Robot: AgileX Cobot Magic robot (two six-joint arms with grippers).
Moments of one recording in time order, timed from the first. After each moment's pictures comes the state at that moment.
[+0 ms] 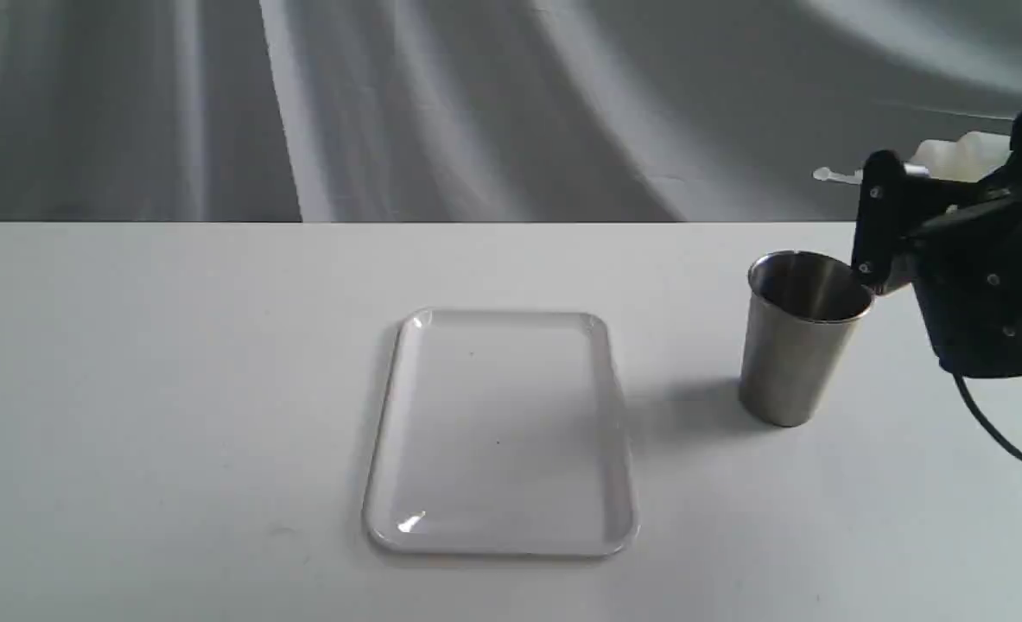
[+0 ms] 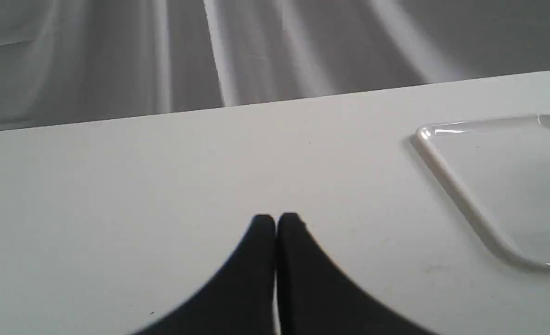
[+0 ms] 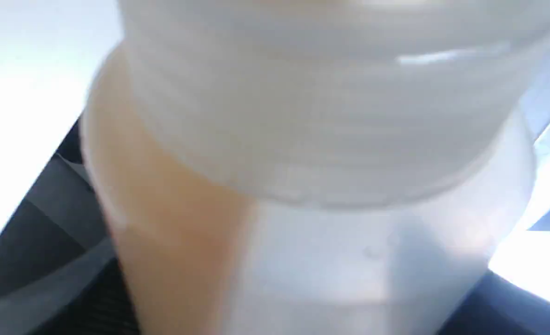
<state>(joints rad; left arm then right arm) -0.06 0.00 0.00 0.03 0.27 0.04 0.17 1.75 -1.01 -1.71 1.03 0.46</state>
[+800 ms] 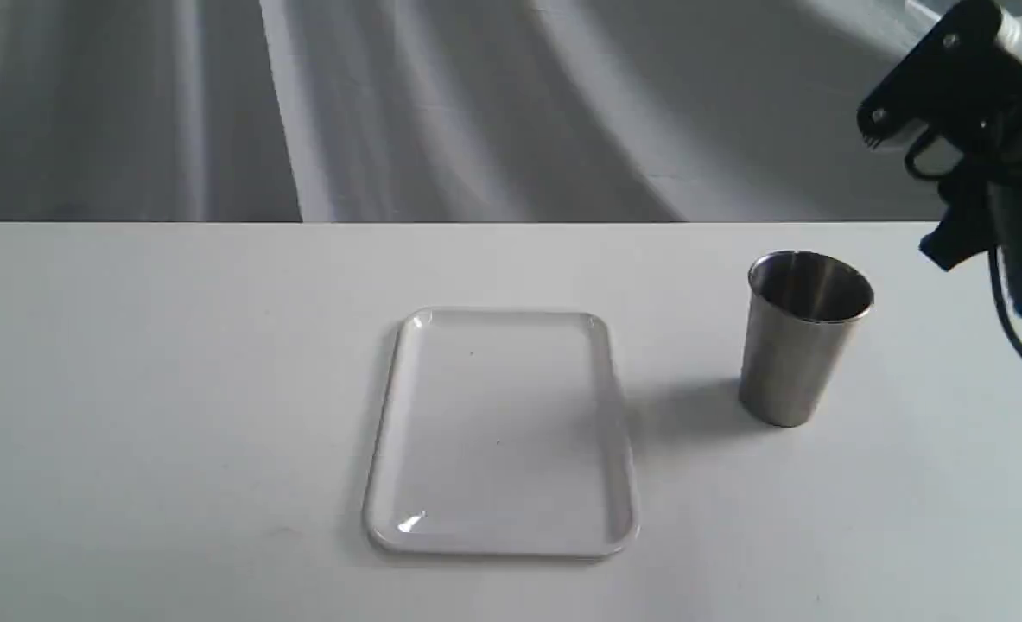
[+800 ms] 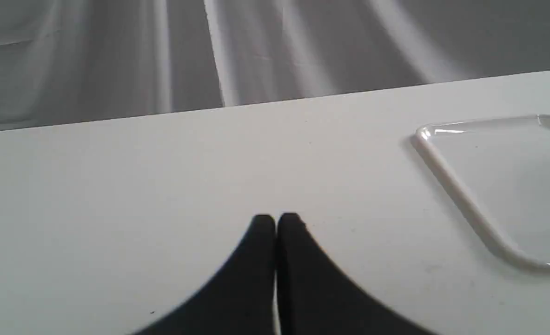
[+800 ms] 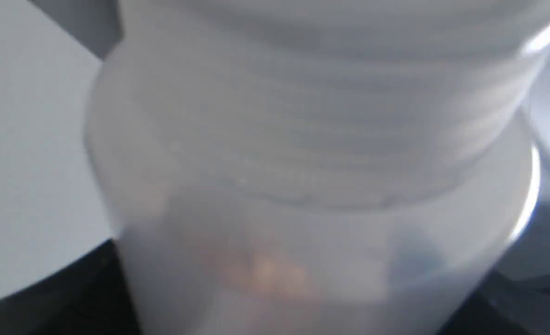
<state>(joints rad) -0.06 0.00 0.00 0.03 0.27 0.04 0.19 1.56 -1.01 -1.70 0.87 0.93</state>
